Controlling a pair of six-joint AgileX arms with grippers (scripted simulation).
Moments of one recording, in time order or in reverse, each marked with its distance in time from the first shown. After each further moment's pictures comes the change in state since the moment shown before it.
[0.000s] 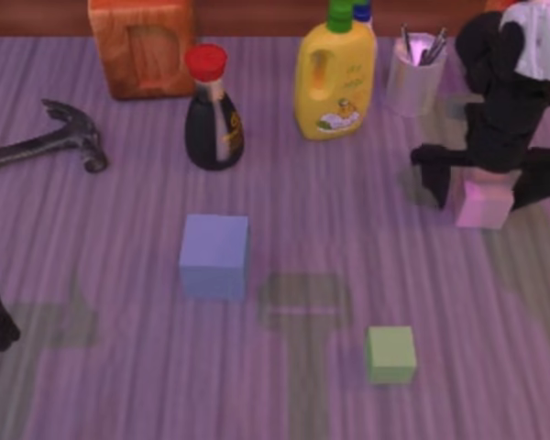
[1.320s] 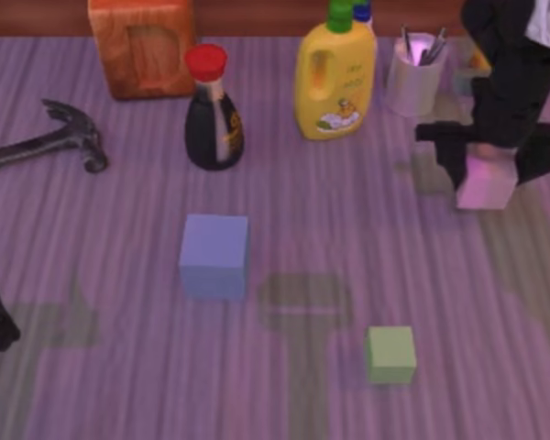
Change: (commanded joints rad) left arm 0.000 0.000 0.000 0.000 0.000 0.000; right arm 0.008 -0.052 0.112 -0.154 0.005 -0.006
